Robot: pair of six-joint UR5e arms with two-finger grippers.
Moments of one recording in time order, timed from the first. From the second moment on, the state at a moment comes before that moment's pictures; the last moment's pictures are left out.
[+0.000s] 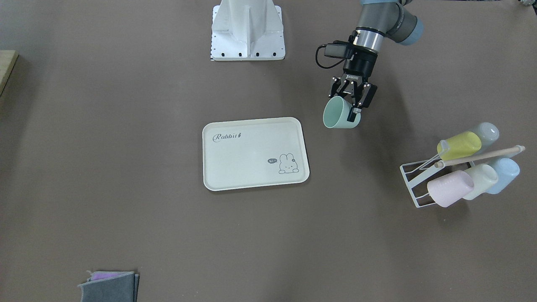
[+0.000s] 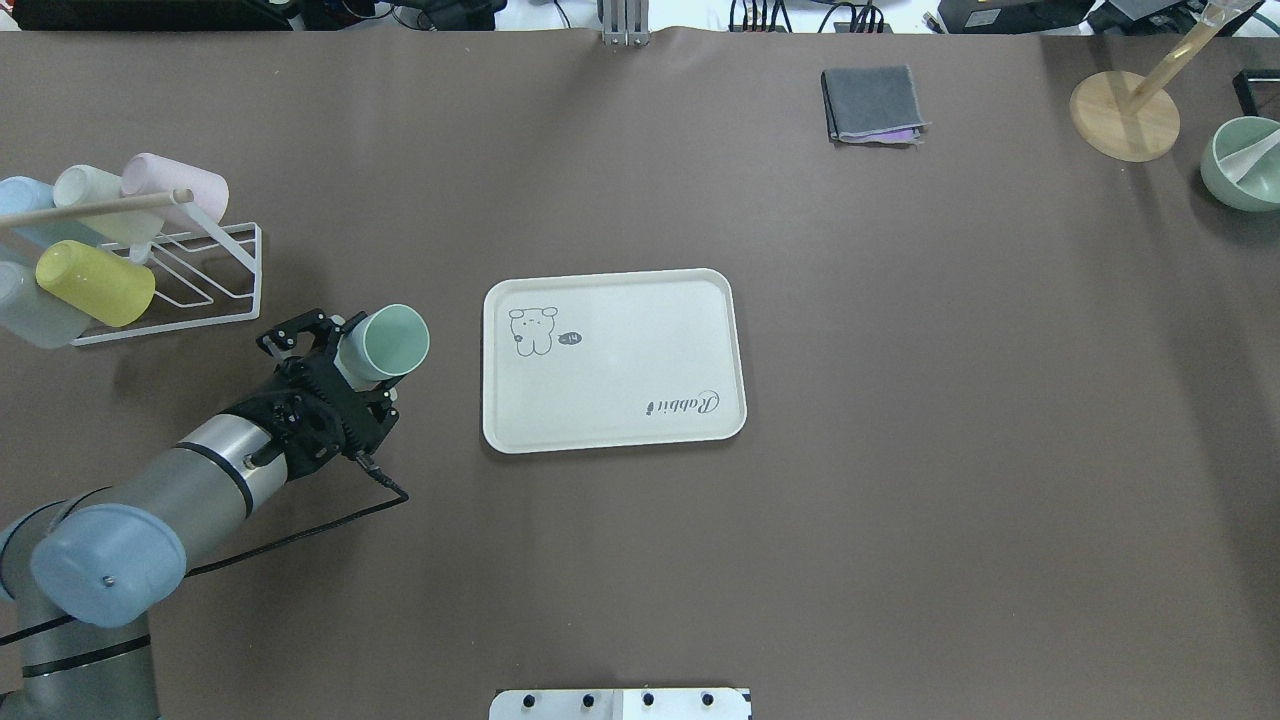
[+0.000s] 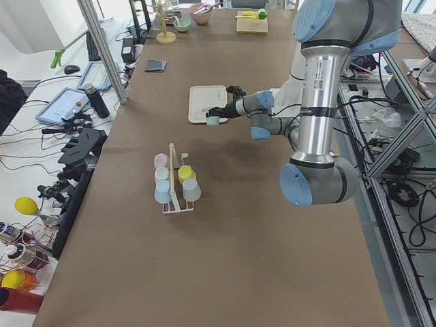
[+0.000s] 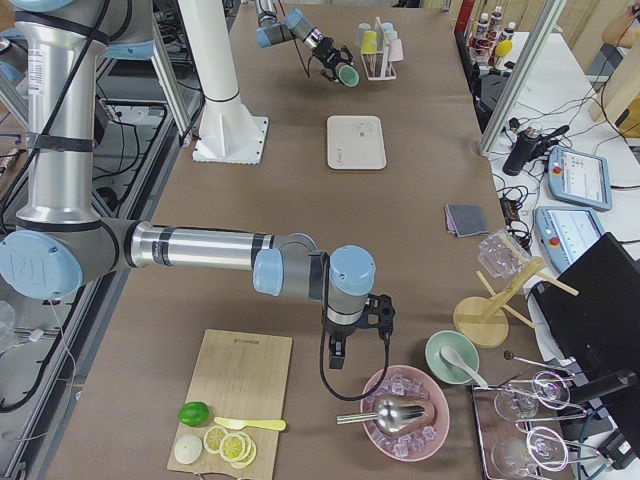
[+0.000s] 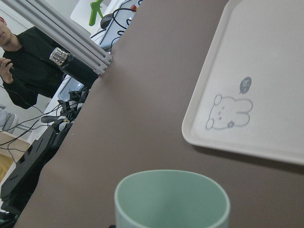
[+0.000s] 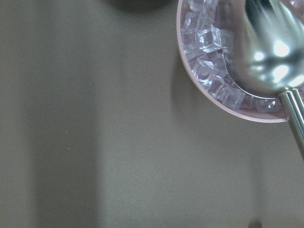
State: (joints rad) left arm -0.32 -1.69 -1.90 -2.47 -1.03 -0.09; right arm 1.58 -1.68 1.66 -1.62 2.28 -0.05
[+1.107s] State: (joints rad) left arm -0.31 -2.09 -1.61 -2.70 -1.24 -0.34; right arm 1.58 -1.68 1.68 -1.62 2.28 -0.06
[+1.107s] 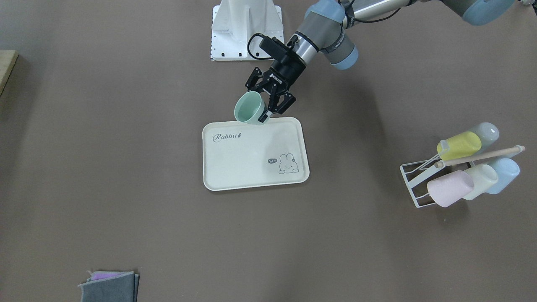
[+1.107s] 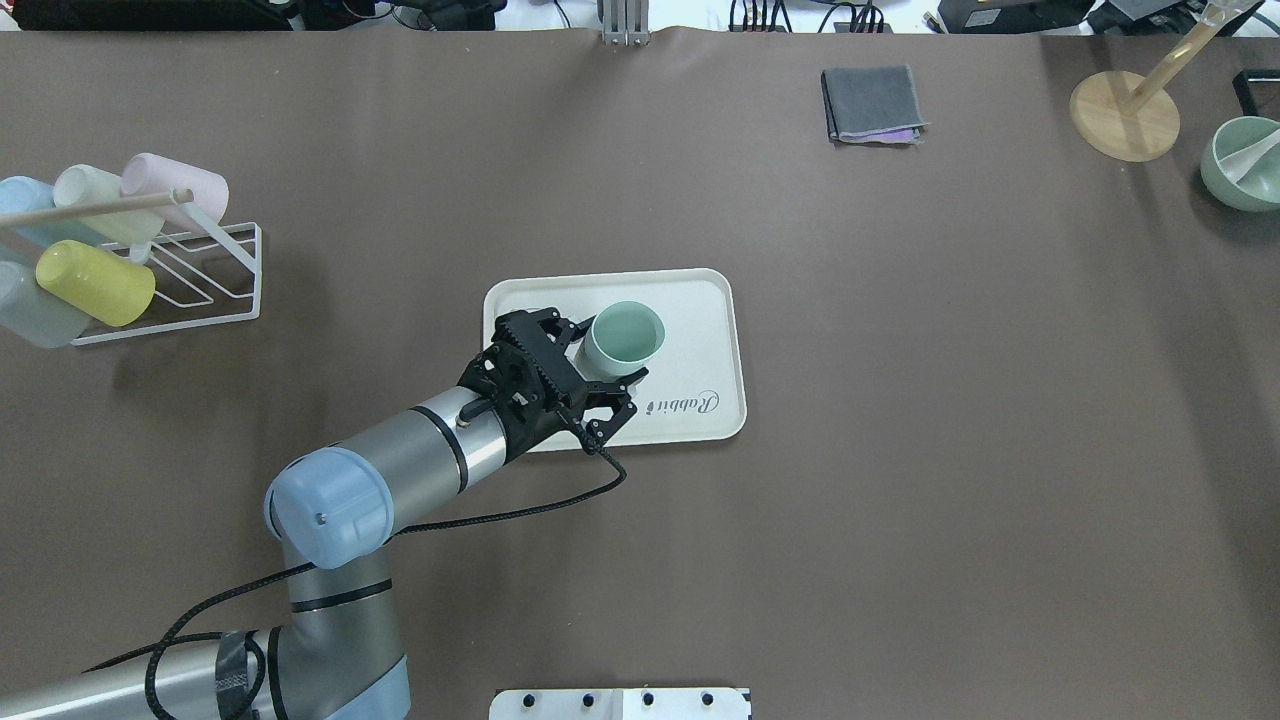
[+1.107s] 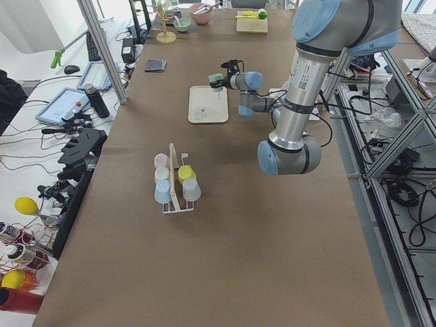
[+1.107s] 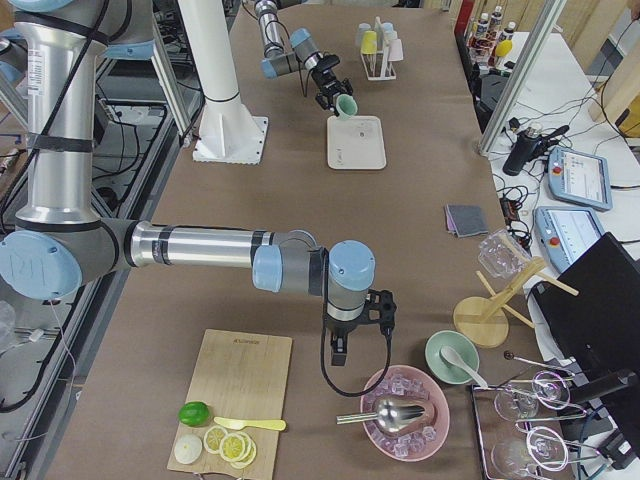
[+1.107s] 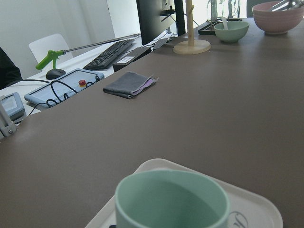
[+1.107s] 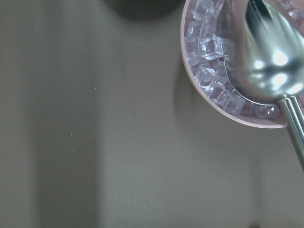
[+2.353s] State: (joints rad) left arm -0.36 -2.24 -1.30 -2.87 -1.16 -0.50; right arm 1.58 -1.68 1.68 -1.62 2.28 -0.06
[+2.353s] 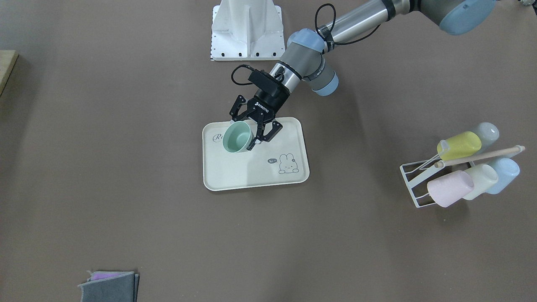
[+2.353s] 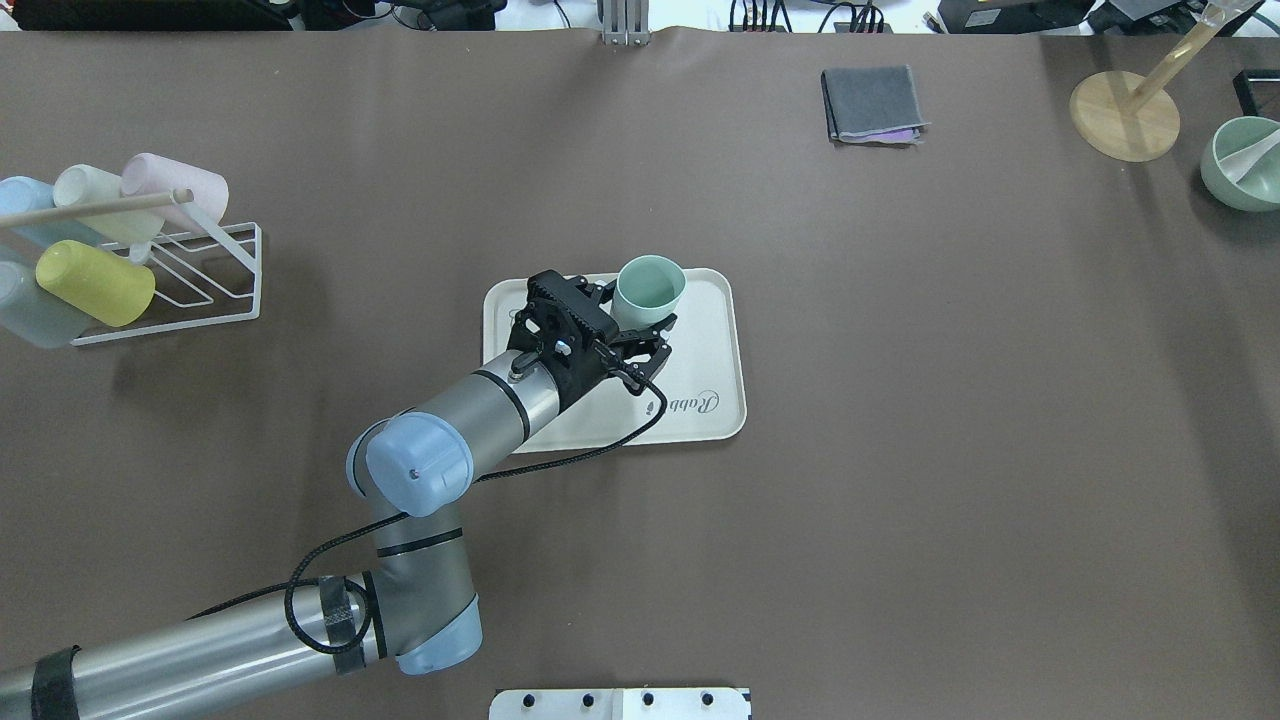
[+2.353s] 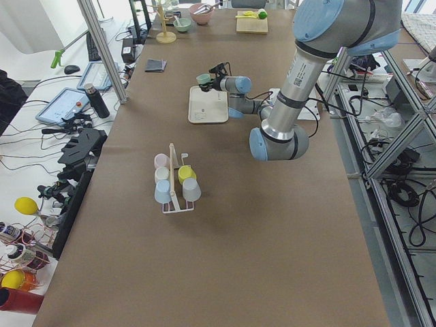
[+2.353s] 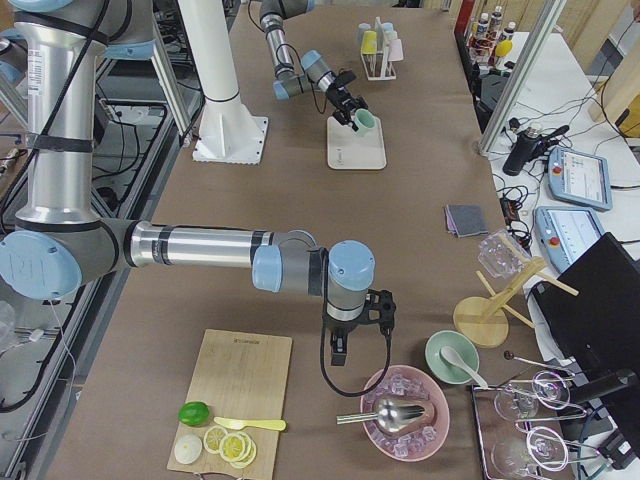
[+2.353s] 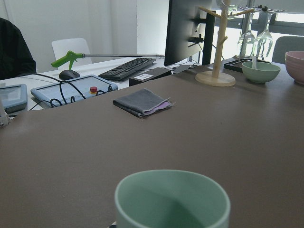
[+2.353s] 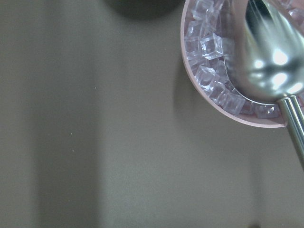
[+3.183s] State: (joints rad) left arm -0.35 -2.26 -1.21 -2.90 -1.10 -0.51; right arm 1.58 -1.68 1.68 -1.62 2.28 -0.06
